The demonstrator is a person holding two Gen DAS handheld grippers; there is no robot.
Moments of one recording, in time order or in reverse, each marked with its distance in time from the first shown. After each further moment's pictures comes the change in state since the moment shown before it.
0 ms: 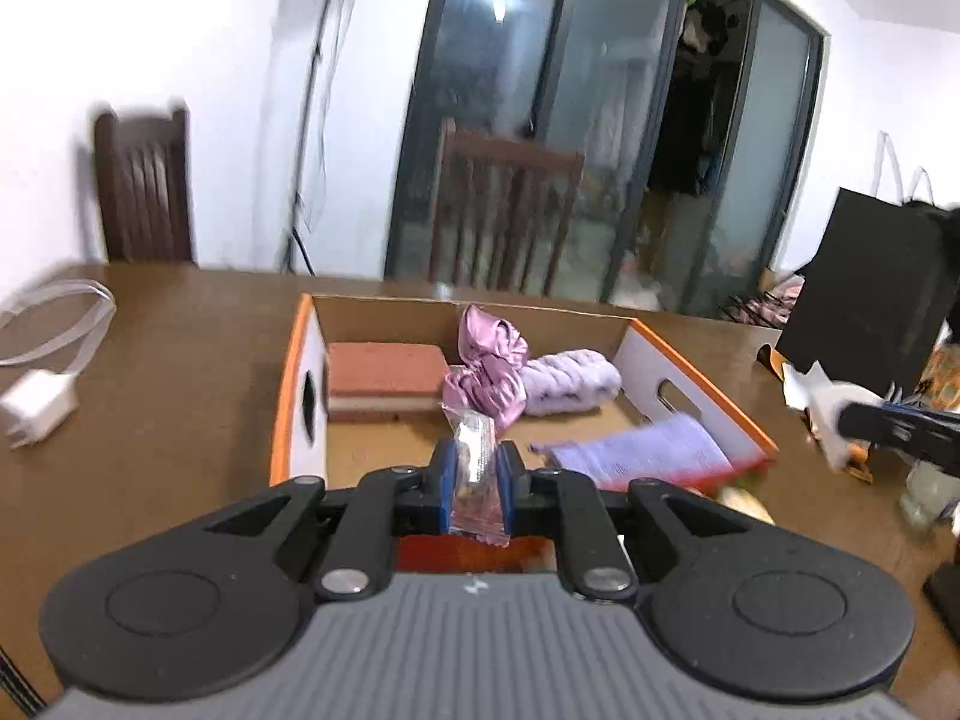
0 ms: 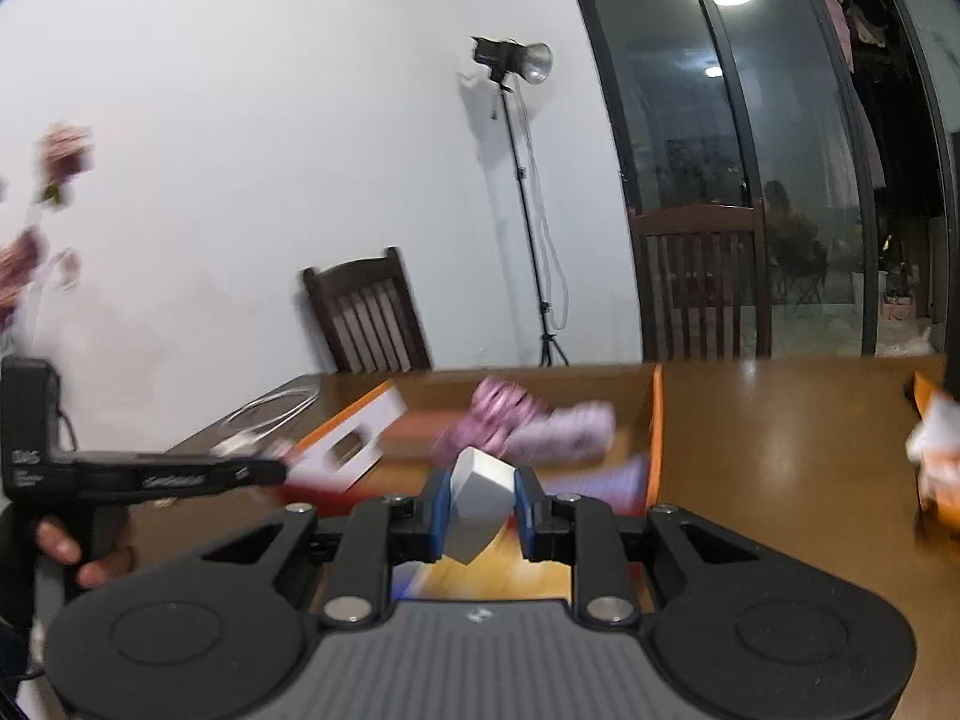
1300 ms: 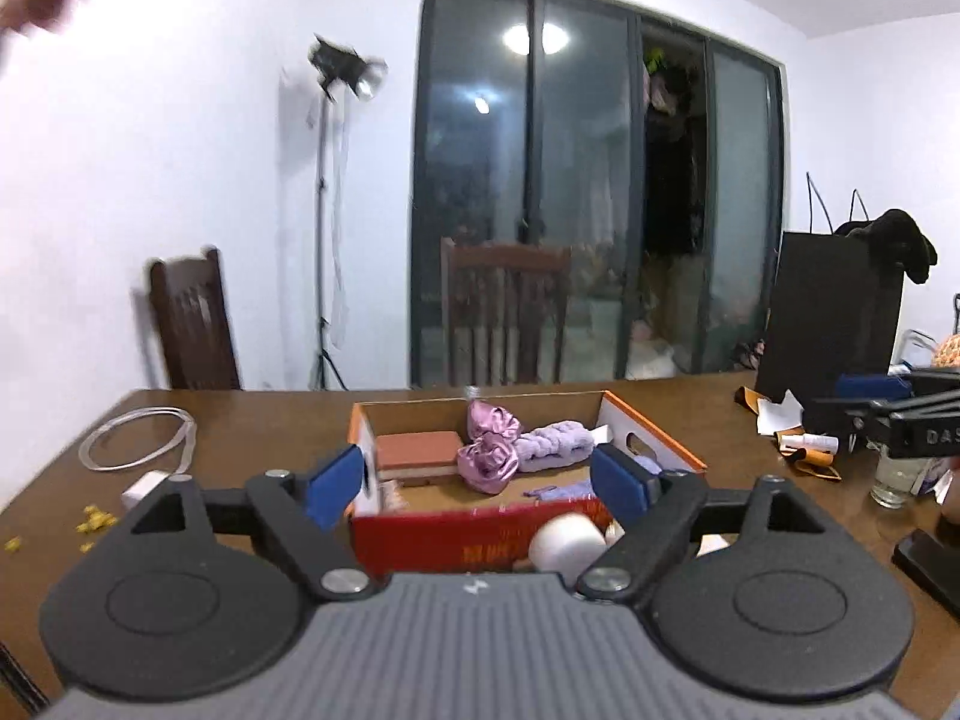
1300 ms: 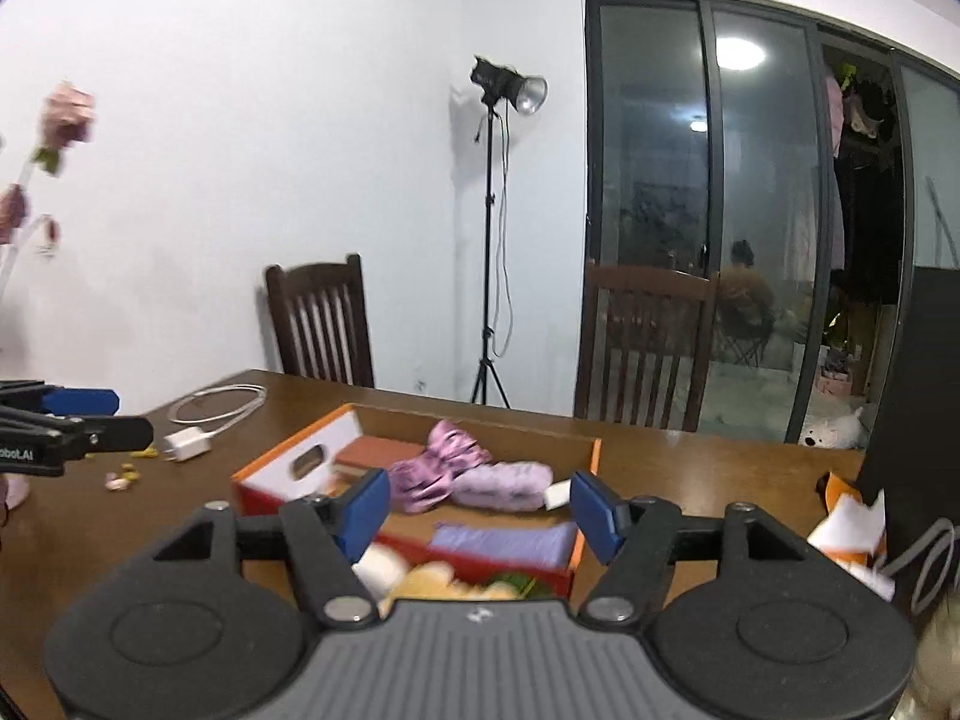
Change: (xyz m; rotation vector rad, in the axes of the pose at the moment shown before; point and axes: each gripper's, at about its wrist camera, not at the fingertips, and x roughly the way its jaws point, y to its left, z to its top) left arm -0.170 -0.065 -0.052 0.158 -0.267 0.121; right arm -0.071 0.059 0.015 -0.151 -0.039 -0.140
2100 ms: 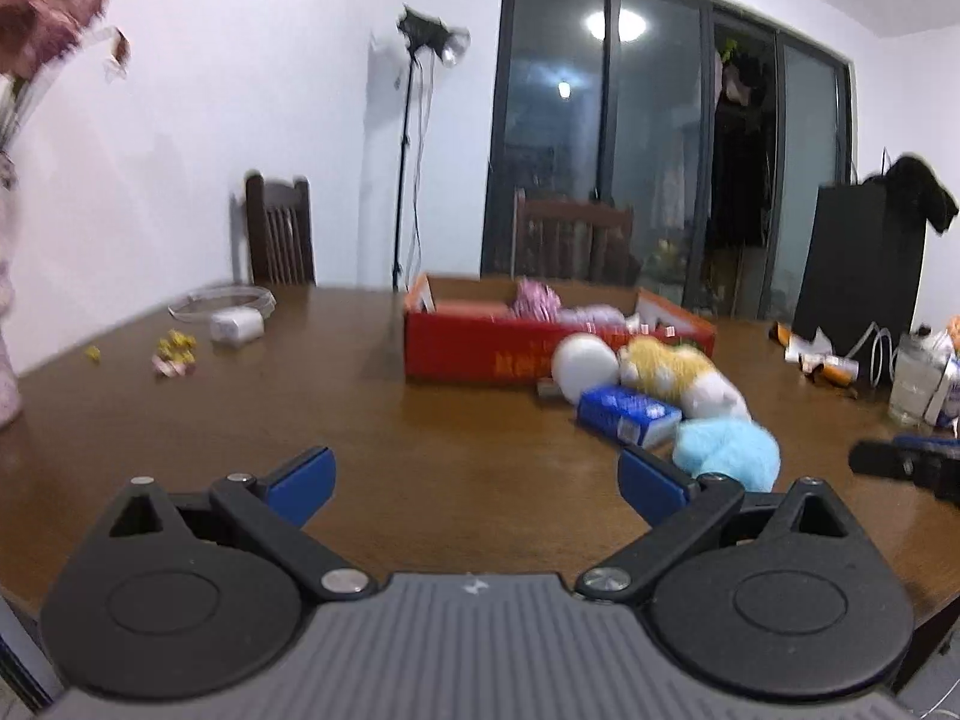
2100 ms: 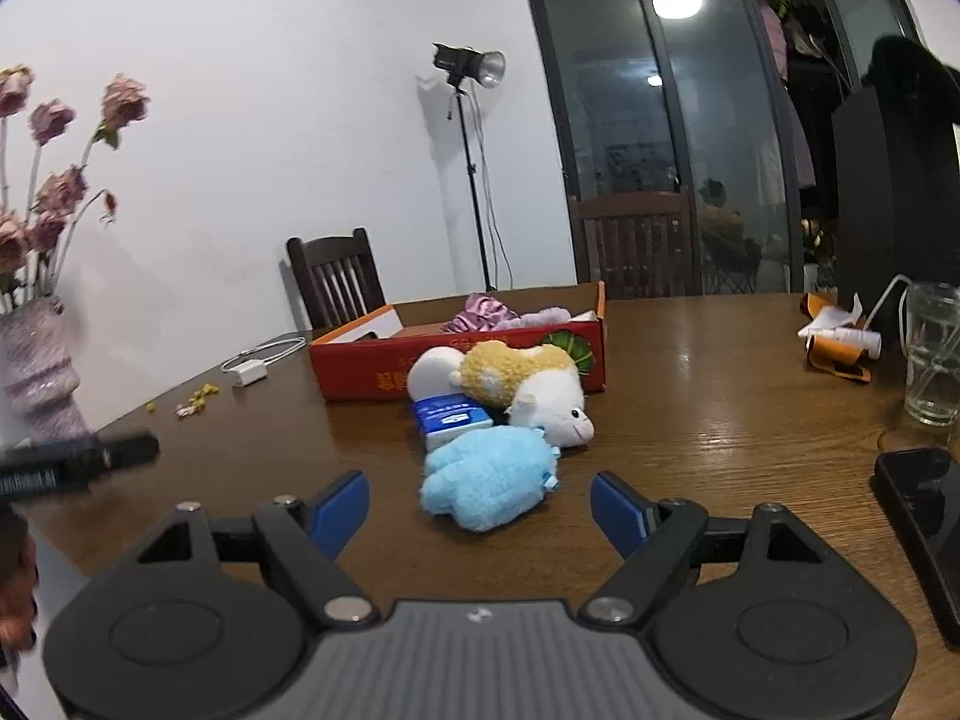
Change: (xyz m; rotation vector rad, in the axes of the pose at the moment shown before) left arm -0.070 -0.026 -0.129 -0.093 0.066 0.124; right arm -0.093 0.034 -0.158 0.175 0.026 0.003
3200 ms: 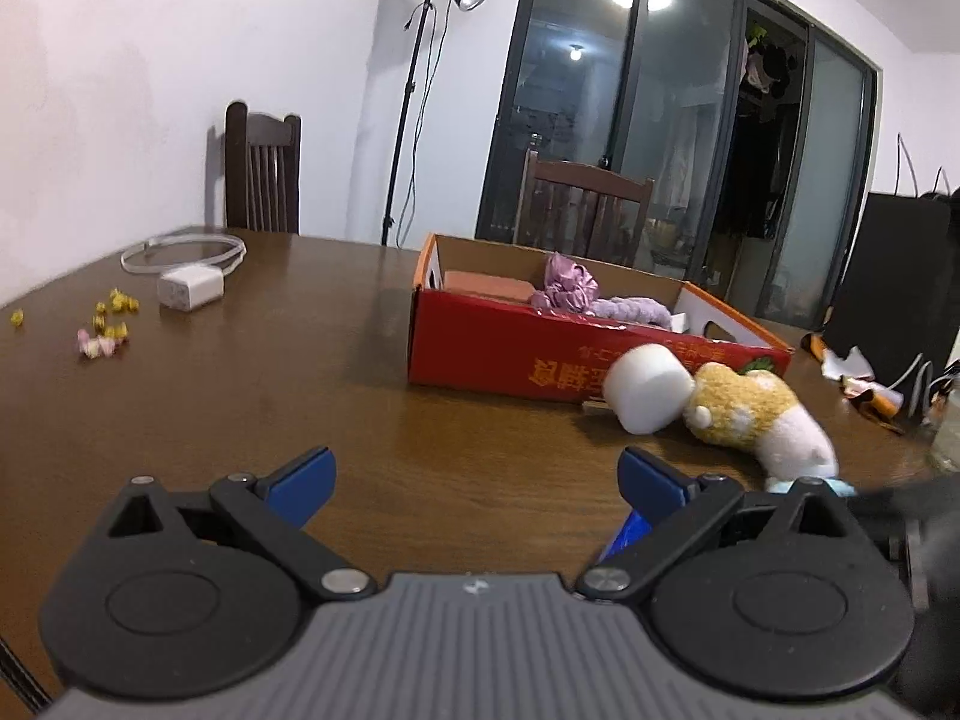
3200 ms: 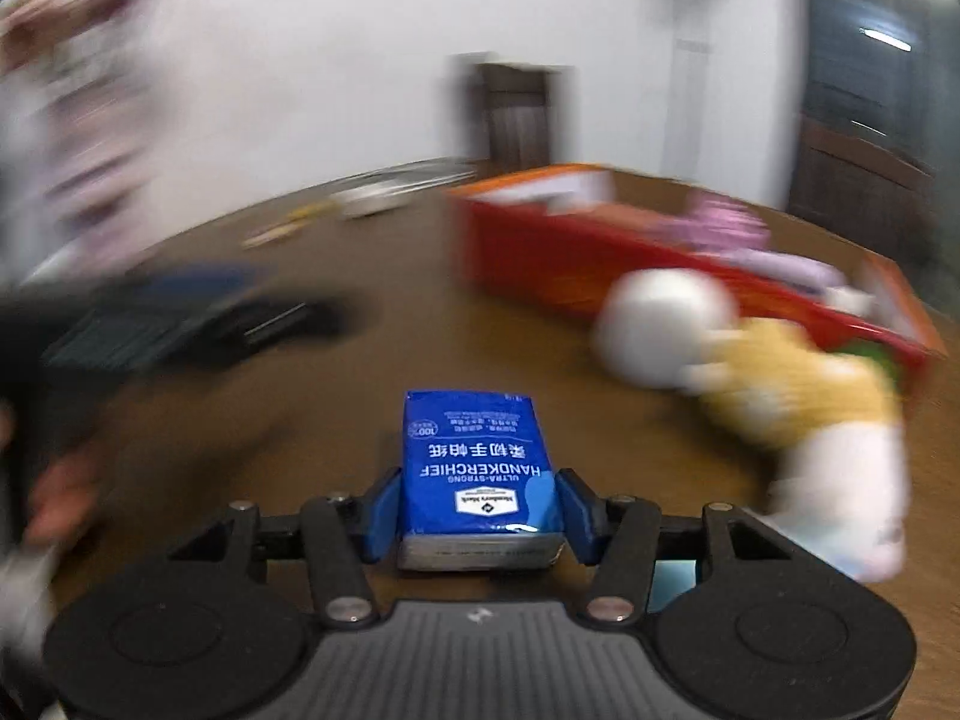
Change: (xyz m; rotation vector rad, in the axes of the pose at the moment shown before) left arm 0.111 0.049 0.029 -0.099 0.087 -0.049; right arm 0.170 0.091 0.018 -0.400 0.346 0.338
